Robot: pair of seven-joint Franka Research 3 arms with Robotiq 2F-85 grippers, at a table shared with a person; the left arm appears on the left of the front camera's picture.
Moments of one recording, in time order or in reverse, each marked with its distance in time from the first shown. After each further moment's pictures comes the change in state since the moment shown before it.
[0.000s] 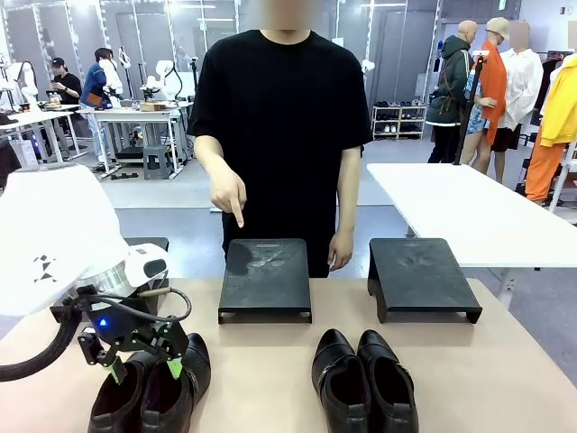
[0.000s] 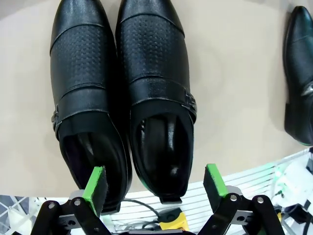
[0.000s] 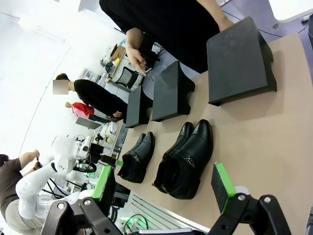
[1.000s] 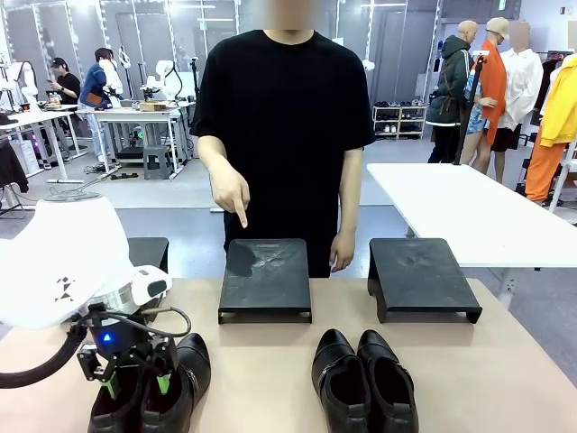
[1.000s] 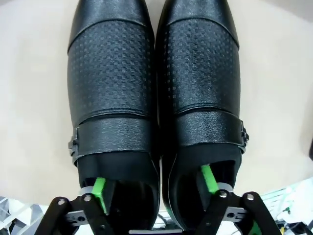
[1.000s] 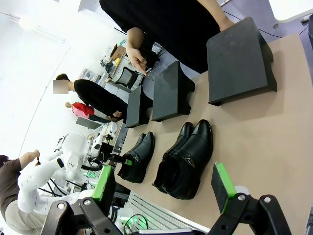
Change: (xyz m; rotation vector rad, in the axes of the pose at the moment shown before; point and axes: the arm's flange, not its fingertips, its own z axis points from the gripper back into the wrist) left arm 0.018 0.023 -0.043 0.077 0.047 0.069; right arm 0.000 0.000 0.000 0.000 0.000 0.000
